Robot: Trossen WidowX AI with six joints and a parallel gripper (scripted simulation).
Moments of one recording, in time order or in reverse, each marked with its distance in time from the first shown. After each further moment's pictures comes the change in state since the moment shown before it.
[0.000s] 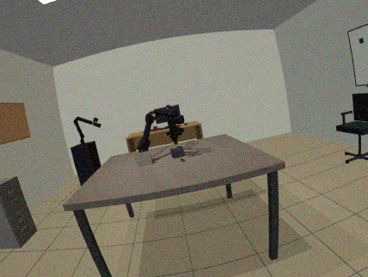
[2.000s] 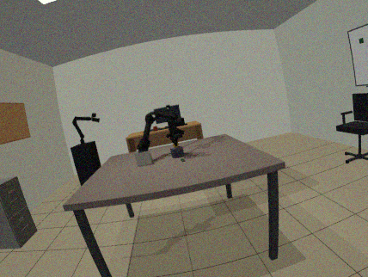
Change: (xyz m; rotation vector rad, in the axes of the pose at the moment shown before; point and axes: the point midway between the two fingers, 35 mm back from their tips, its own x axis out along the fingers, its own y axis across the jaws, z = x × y) arm 0.018 0.005 0.000 0.002 0.004 -0.002
